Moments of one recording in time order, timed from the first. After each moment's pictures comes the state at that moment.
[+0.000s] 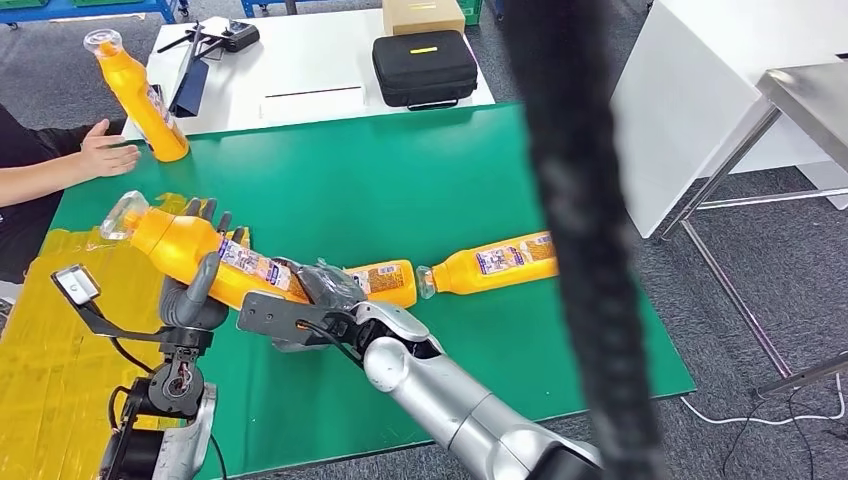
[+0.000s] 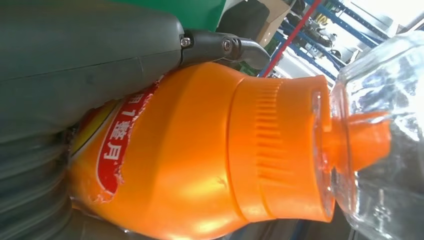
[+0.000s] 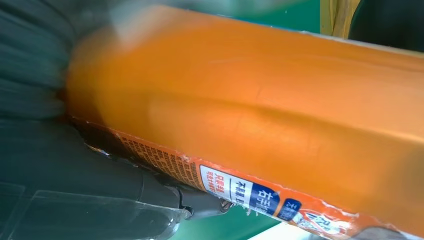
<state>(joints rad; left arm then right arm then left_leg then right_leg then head) -0.23 -0.09 -0.05 -1.37 0.71 -0.29 -0.13 -0.56 0.33 0.74 -0.89 0.57 -0.02 0.06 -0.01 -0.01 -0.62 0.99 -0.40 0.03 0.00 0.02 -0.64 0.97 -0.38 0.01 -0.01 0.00</state>
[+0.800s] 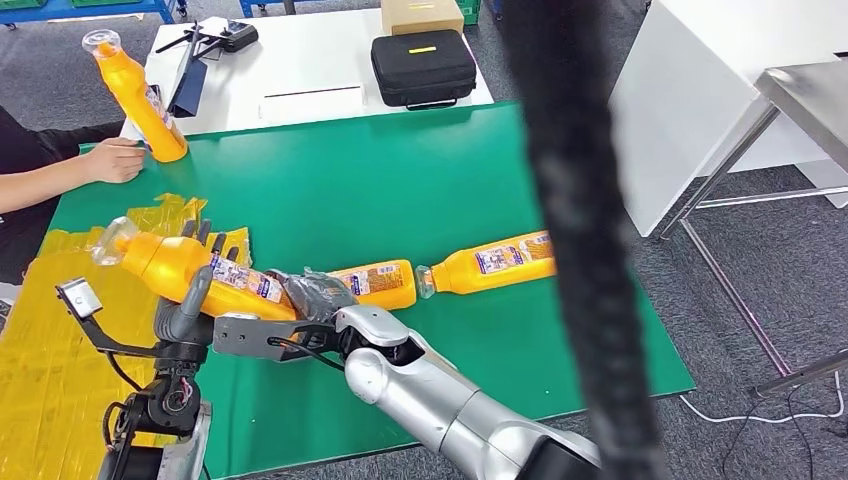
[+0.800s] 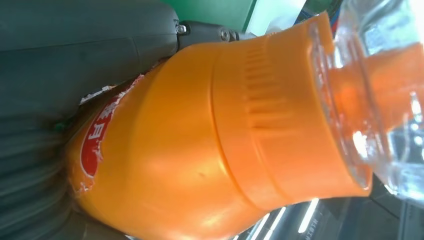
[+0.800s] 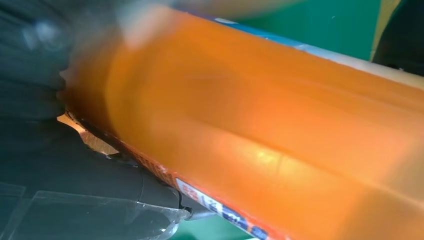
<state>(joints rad) -0.18 -0.10 -0.02 -1.40 0.55 -0.22 -0.13 -0.60 0.35 0.88 -0.87 0.65 0.01 0.22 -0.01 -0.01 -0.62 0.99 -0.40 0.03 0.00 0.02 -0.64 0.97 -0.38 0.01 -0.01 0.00</state>
